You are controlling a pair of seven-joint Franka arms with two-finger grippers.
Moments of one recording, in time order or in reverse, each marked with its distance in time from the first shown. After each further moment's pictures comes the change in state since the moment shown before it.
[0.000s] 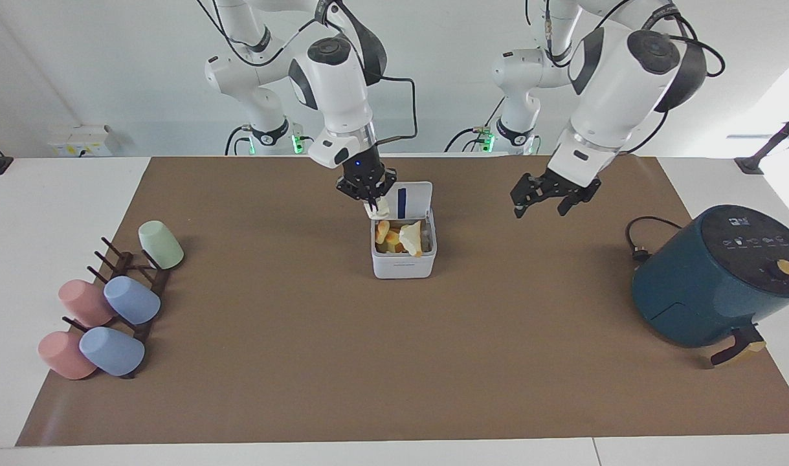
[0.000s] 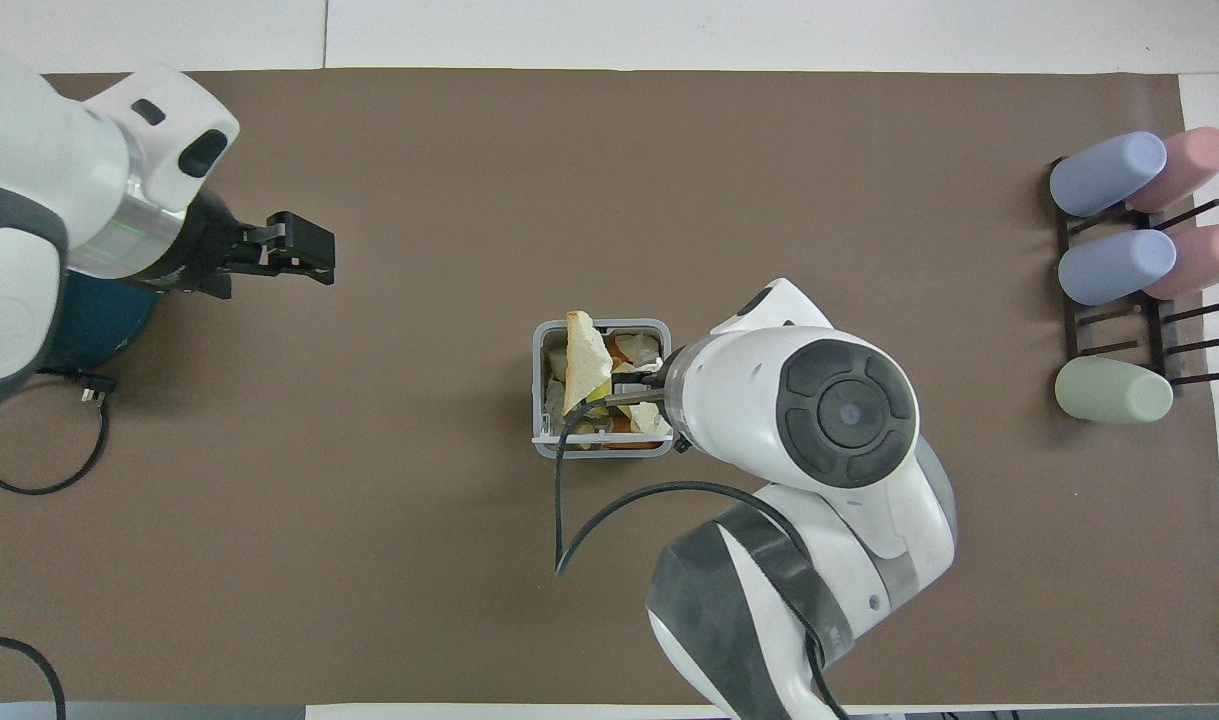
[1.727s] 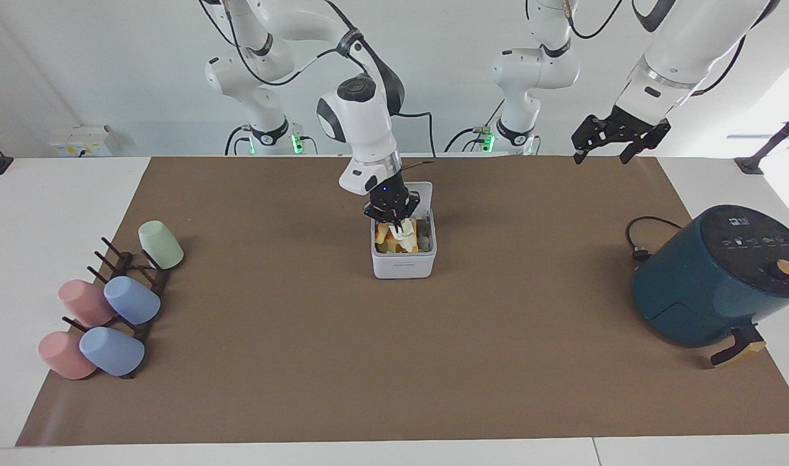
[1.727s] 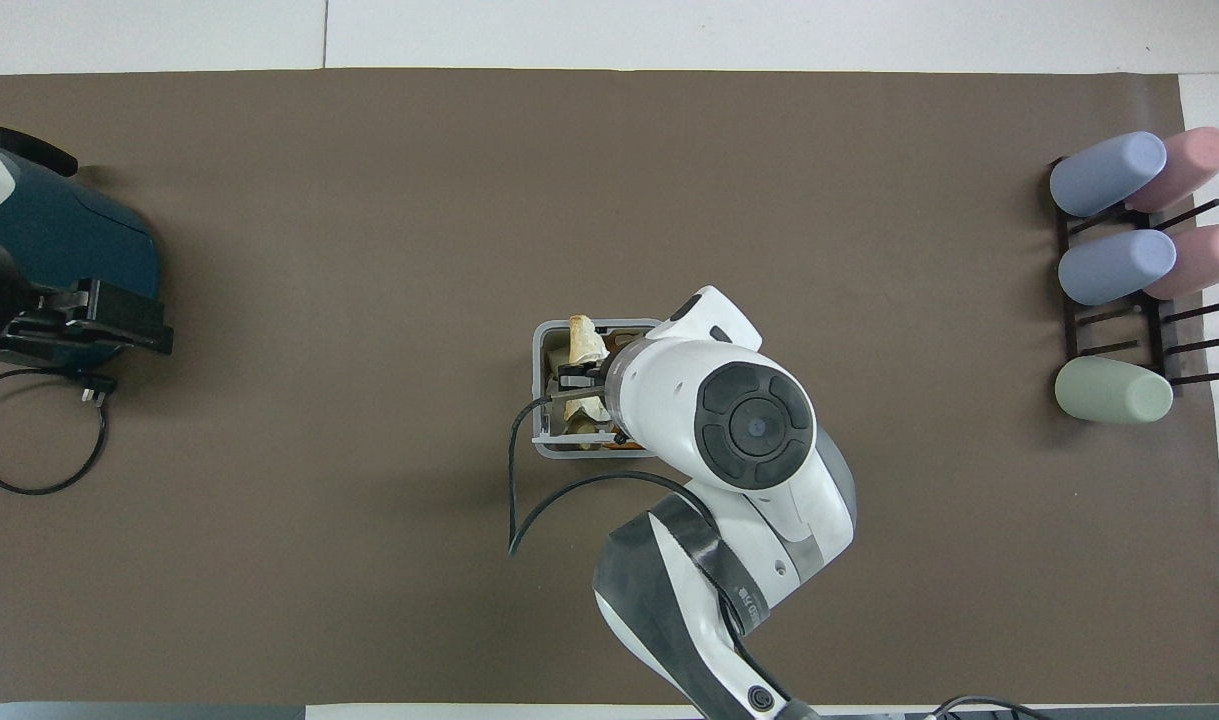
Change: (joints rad) left arm -0.169 -0.130 0.280 0.027 0.030 -0.232 0.146; right arm 0.046 0.099 0.001 -0.062 0.000 0.213 -0.053
